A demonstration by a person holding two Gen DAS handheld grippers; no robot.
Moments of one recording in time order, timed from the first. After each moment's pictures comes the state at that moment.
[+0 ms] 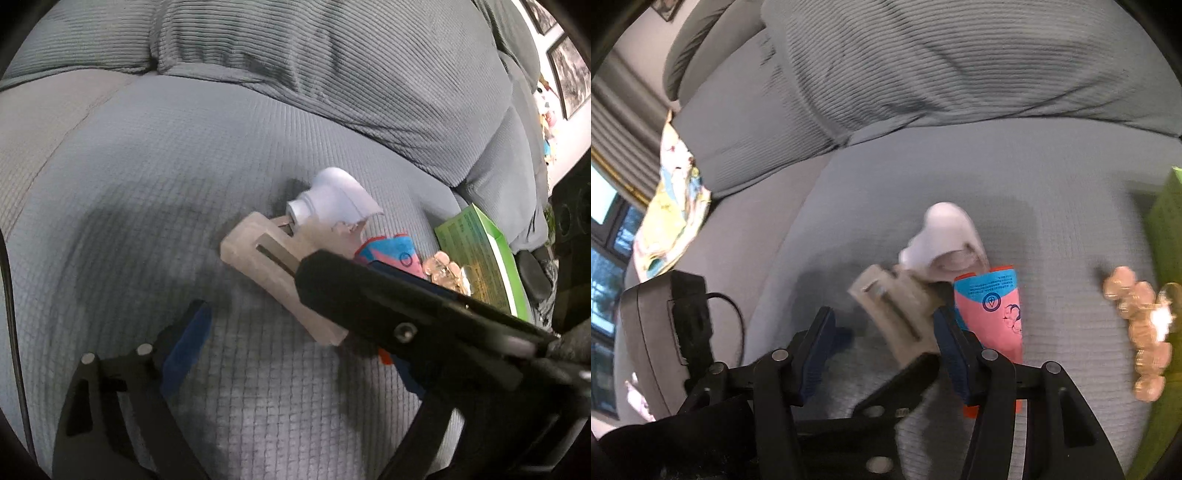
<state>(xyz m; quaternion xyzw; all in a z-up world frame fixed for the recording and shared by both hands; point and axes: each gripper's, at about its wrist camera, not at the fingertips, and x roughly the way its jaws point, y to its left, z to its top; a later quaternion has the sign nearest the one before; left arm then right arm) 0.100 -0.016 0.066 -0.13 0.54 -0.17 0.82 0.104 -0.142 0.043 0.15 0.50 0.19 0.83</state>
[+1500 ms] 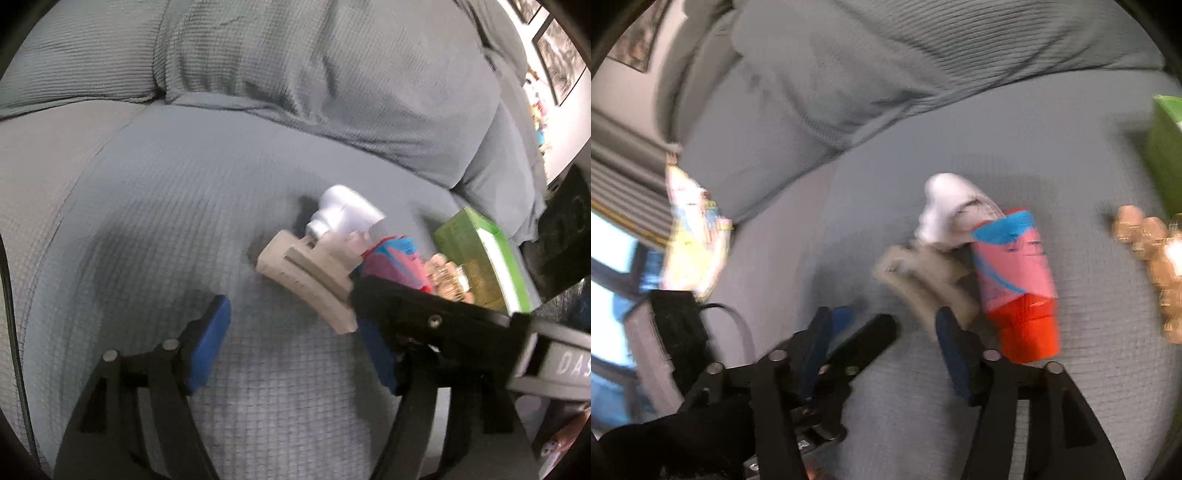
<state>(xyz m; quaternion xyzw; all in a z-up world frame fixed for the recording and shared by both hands) 0.093 -0.001 0.086 -0.09 0.51 -0.17 0.84 0.094 -0.160 0.050 0.23 0.51 0.16 0.81</state>
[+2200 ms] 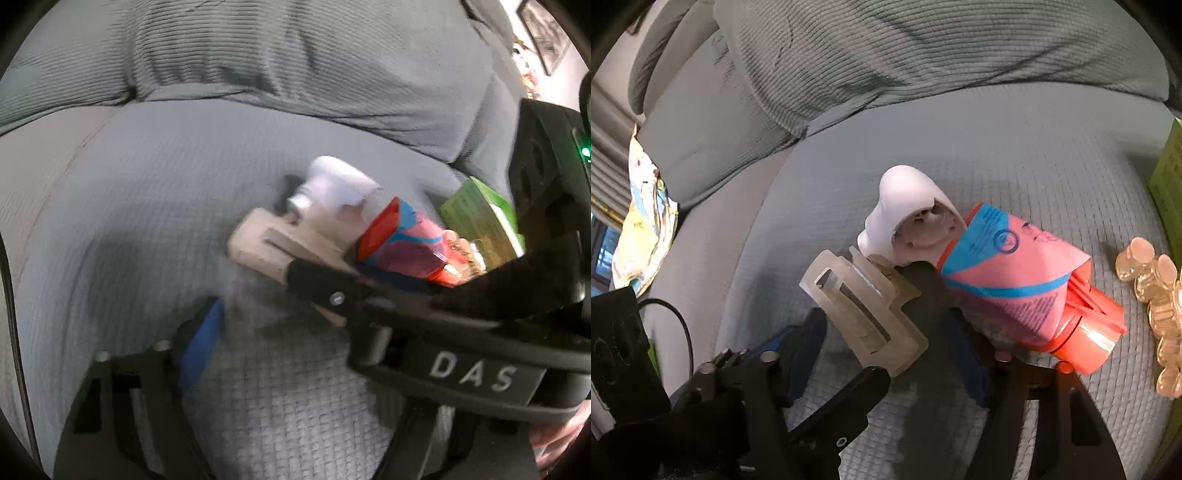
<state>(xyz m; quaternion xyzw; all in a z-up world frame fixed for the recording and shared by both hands) 0.091 -0.020 0.061 -0.06 0.50 -0.20 0.84 0.121 -0.146 0.019 0.16 0.52 0.14 0.83</state>
